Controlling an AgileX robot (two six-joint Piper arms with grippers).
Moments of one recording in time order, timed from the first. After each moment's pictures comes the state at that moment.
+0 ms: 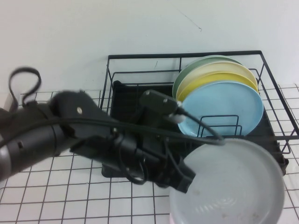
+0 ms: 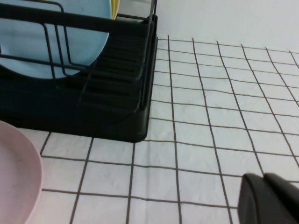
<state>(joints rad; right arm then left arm) -0.02 -0.01 0.02 0.07 0.41 -0.20 -0.63 1.51 -1.06 -0.87 0.72 0.69</state>
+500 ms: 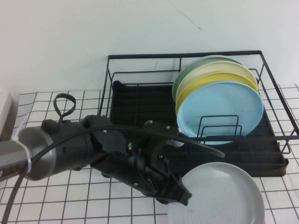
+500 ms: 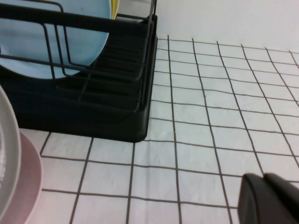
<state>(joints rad) -0.02 -0.01 0.02 0.07 0.41 -0.20 -0.63 1.69 -1.01 -0.93 0.65 0.71</state>
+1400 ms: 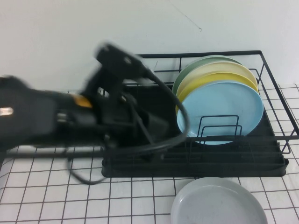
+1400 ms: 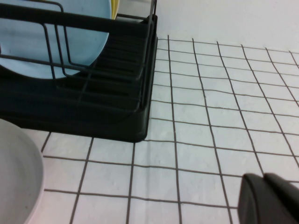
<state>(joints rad) -0.02 -0.01 0.02 0.07 0.41 -0.20 -0.62 1.24 -1.06 -0.59 0.60 0.50</state>
